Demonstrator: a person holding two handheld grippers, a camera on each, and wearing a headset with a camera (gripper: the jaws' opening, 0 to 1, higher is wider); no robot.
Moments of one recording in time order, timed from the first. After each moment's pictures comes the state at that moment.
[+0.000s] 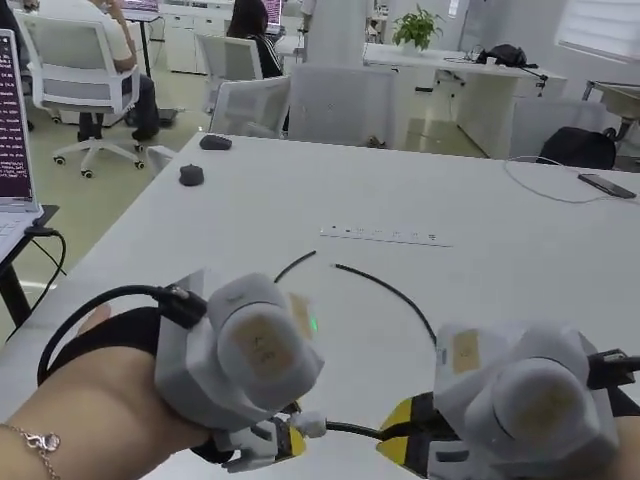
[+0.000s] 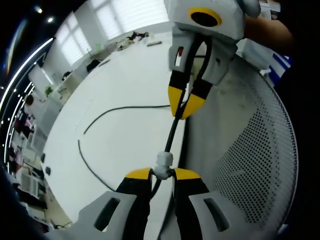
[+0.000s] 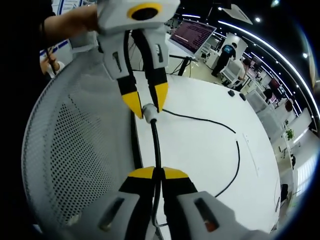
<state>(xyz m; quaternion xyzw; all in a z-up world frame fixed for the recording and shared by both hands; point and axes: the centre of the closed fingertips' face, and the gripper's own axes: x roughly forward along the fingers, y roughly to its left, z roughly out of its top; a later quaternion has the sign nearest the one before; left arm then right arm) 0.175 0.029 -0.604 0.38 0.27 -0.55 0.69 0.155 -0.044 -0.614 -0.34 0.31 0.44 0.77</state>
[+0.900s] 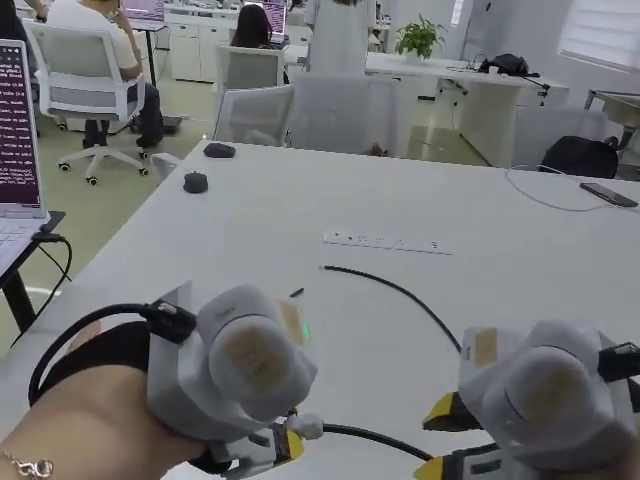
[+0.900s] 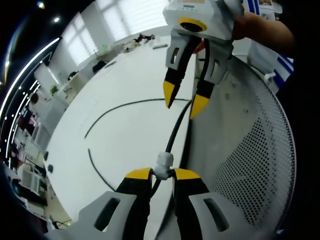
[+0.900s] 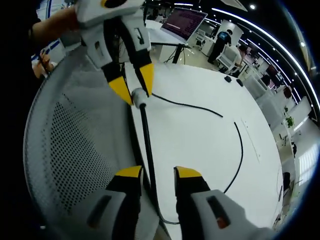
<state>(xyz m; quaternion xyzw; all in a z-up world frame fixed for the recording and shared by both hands) 0.168 0.024 -0.599 0.37 0.26 -0.53 0.71 0.154 -0.041 -0.607 -0.33 0.34 0.43 0.77</state>
